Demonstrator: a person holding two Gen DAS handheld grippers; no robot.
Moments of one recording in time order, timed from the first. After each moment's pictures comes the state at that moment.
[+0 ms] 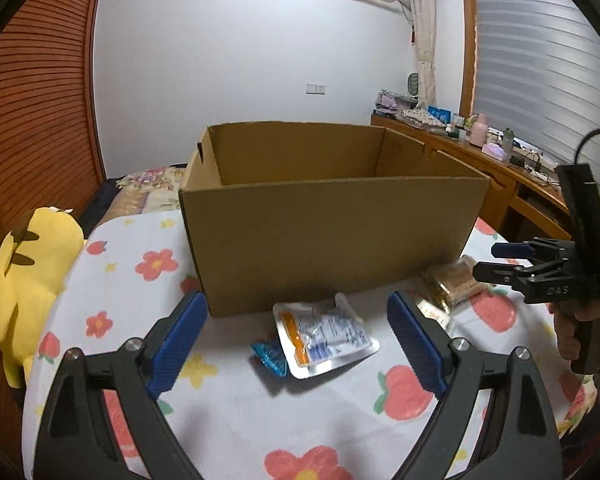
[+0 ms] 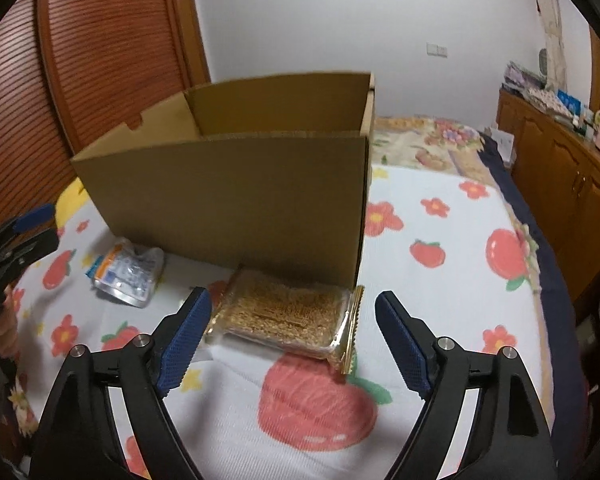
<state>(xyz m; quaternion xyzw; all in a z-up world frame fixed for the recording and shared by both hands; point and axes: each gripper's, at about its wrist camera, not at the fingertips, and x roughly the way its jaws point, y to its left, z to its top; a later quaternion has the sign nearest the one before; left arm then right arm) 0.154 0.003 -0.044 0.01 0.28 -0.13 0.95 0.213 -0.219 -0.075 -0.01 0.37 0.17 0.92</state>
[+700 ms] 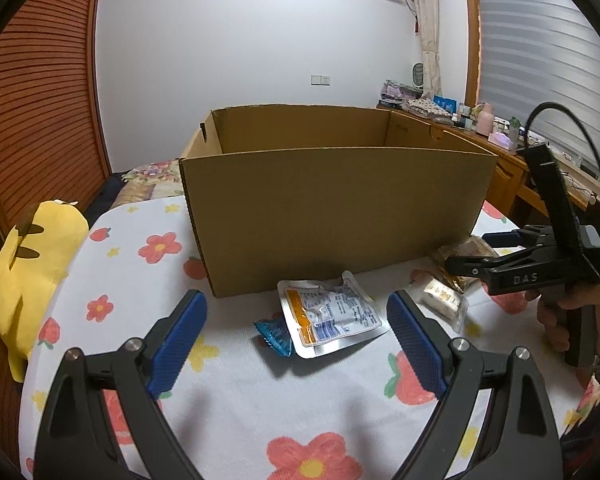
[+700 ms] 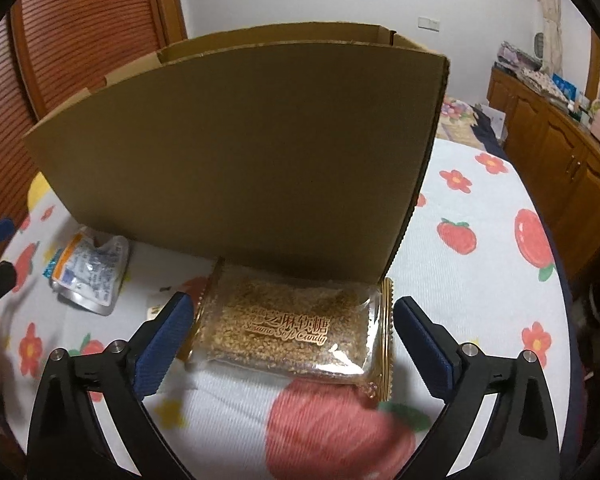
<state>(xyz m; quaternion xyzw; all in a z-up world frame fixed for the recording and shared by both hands) 0.150 0.002 -0.058 0.02 0.29 -0.12 0.95 0.244 -0.197 -0.101 -0.03 0.41 0.13 0.90</state>
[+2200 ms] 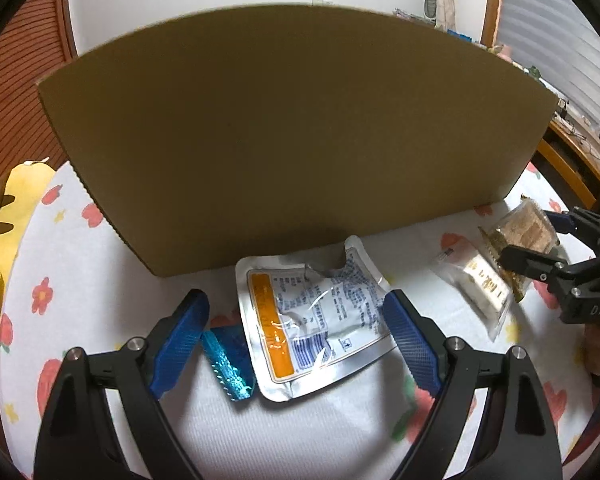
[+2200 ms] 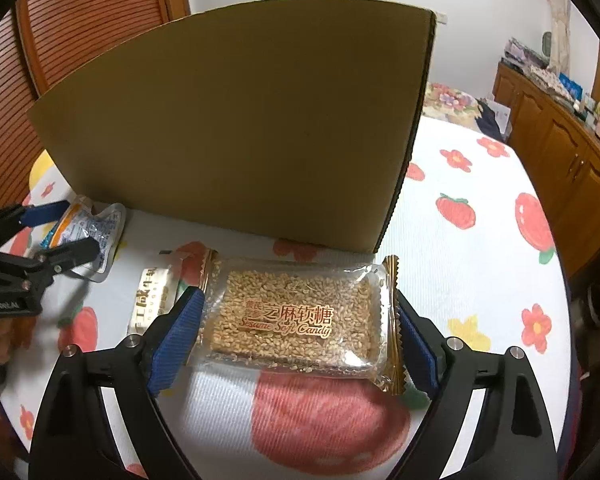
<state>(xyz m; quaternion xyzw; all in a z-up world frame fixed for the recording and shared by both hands) 0.227 -0.030 -0.101 0.04 0.43 -0.12 0.89 0.227 -0.206 -0.107 -0.04 0.43 0.15 0.89</state>
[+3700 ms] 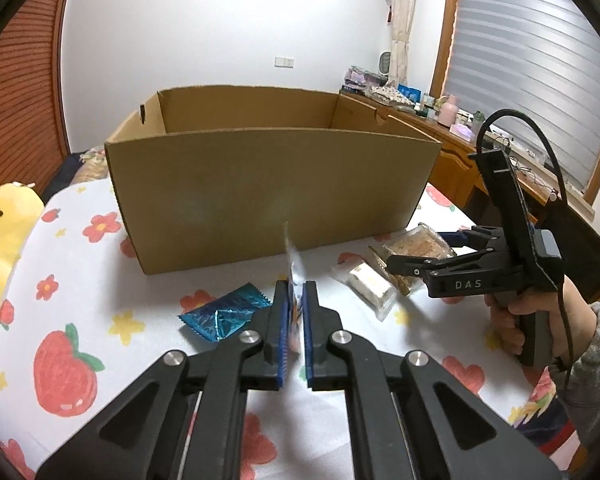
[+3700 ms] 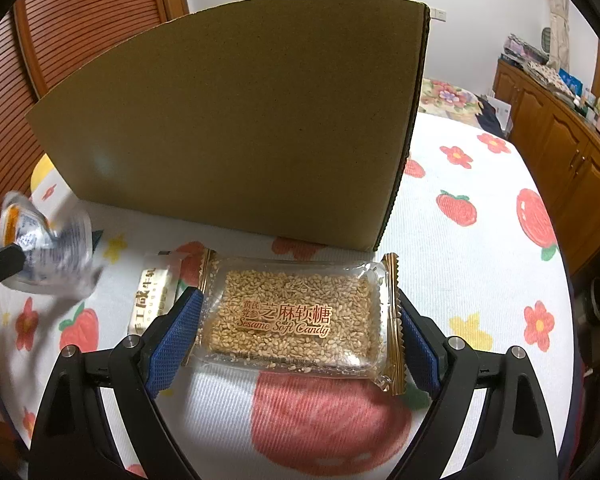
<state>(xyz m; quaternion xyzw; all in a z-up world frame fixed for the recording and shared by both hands) 0.145 -0.023 -0.052 0.00 0.33 -0.20 0.92 0.231 -0.206 -0.107 -0.03 0.43 0.14 0.89</state>
